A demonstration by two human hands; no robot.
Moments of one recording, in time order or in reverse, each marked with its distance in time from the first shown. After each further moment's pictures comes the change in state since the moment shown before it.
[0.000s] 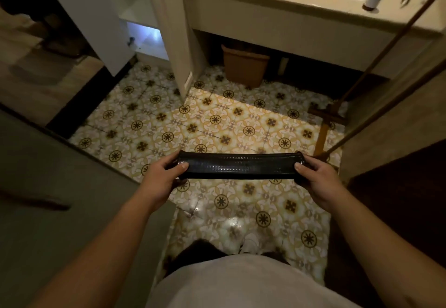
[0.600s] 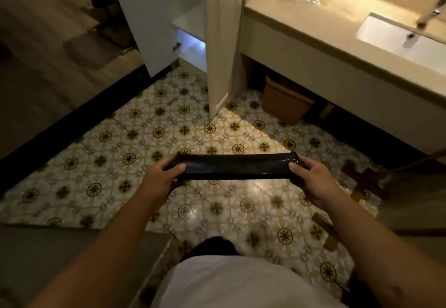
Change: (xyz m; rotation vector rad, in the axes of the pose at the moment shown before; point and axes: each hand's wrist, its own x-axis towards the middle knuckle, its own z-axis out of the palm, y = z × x) left_hand 0.170 0.088 -0.029 -0.191 0.281 0.009; right_hand 0.254 -0.133 0.118 -0.203 -0.280 -0.006
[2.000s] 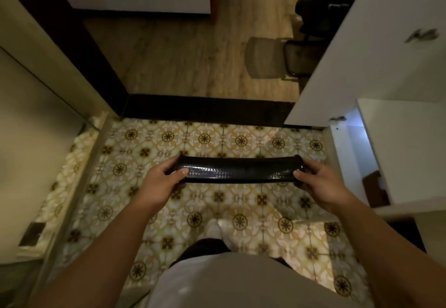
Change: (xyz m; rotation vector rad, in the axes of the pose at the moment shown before) left_hand 0.260 0.166 -0.220 -0.318 0.785 0.148; right_hand 0.484 -0.237 0.482 -0.459 -0.927 0.034
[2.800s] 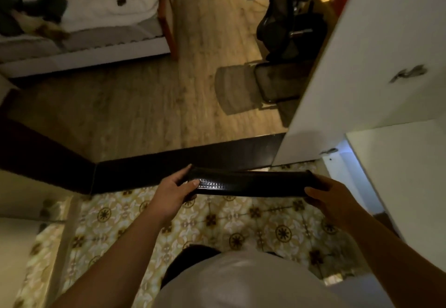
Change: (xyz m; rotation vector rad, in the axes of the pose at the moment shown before) left_hand 0.343 0.169 0.183 0.136 -0.170 -0.067; right_hand 0.266 -0.145 -0.127 0.185 0.242 0.022
